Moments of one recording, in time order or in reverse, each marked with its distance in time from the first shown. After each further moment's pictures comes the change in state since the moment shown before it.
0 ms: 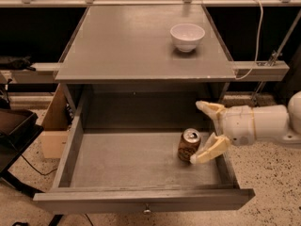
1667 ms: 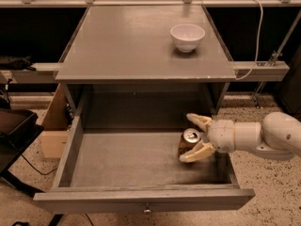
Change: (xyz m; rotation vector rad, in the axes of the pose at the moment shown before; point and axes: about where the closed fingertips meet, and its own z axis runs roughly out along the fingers) arm 0.084 -0.037 0.053 0.045 -0.064 -0.027
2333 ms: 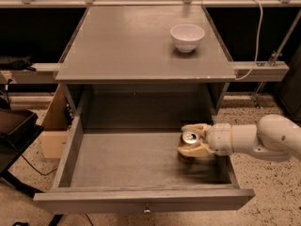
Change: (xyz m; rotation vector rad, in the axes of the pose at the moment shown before) arm 0.023 0.001 0.011 -0.015 0.055 0.044
